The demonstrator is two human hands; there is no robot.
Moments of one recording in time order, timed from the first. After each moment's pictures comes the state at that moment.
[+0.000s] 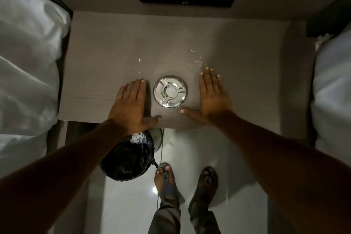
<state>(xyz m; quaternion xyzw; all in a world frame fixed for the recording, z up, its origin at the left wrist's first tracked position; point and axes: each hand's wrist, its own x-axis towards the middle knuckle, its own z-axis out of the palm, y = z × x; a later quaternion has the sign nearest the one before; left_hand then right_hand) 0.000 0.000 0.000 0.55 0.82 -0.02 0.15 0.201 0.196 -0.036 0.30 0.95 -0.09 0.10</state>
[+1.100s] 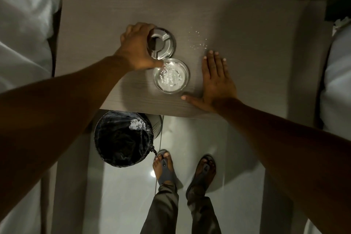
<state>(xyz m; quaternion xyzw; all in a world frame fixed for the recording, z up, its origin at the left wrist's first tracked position) -0.073 0.090 -0.036 0.48 0.84 0.12 0.24 0.198 0.179 -0.094 0.30 0.95 -0.10 0.08</state>
